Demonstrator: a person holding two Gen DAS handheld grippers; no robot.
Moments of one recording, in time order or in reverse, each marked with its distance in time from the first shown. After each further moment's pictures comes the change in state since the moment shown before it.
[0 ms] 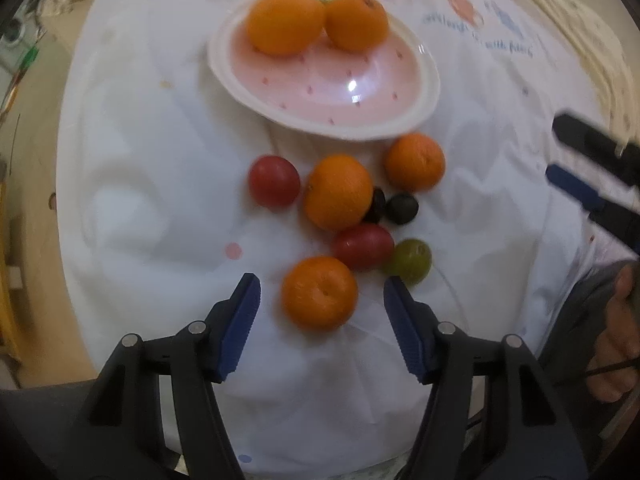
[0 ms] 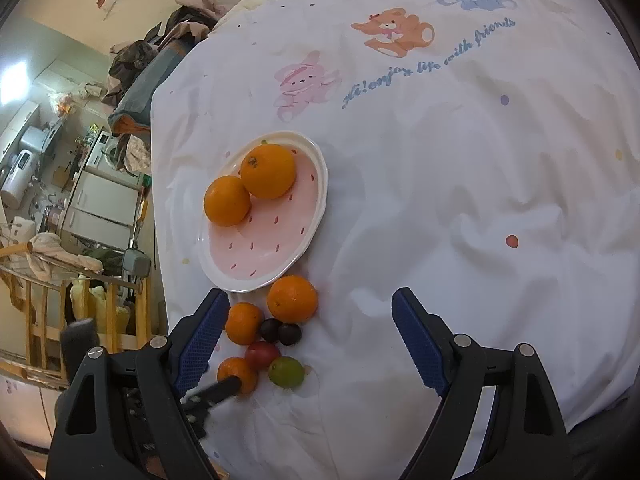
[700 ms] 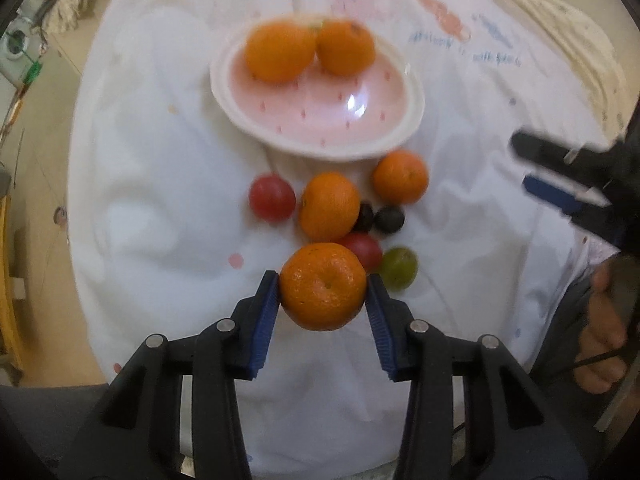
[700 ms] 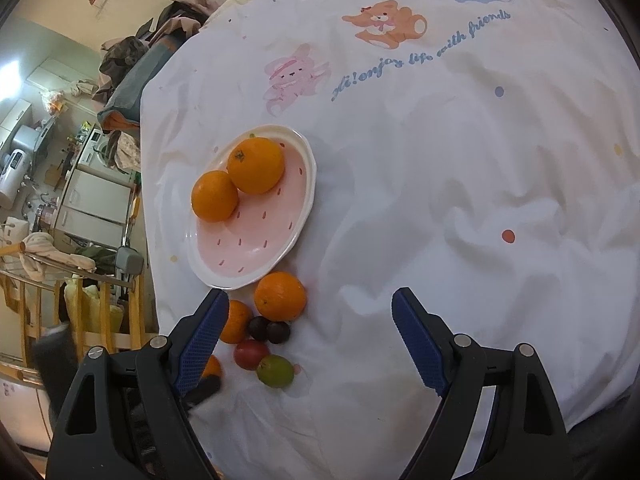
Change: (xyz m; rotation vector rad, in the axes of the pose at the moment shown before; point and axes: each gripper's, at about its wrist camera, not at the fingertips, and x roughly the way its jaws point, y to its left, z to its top) left arm -0.031 0.005 -0.002 0.006 -0.113 -0.001; right arm 0.007 -0.004 -0.002 0.002 0.020 -0.032
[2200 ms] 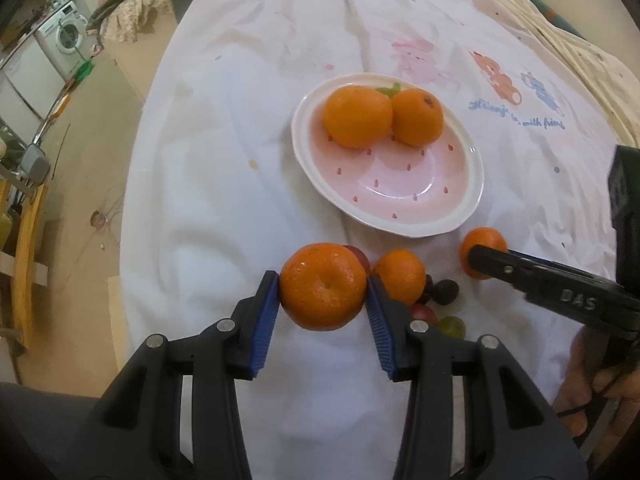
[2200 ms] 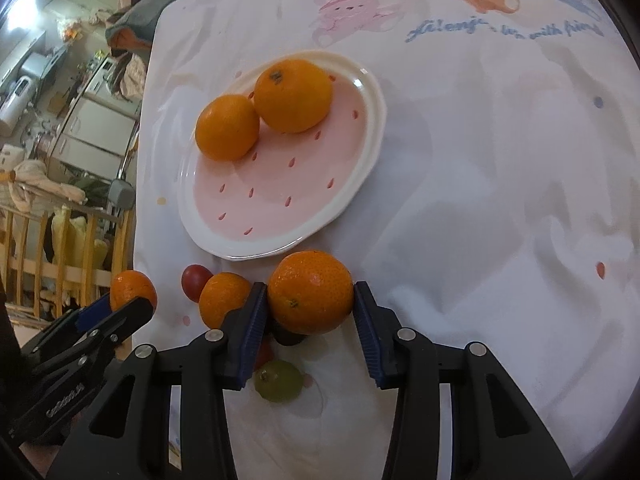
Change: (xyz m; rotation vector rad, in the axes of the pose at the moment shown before) left arm -0.009 0.027 0.015 -0.109 -0.138 0.138; right arm 0.062 0.028 -0.001 -0.177 0.159 -0.015
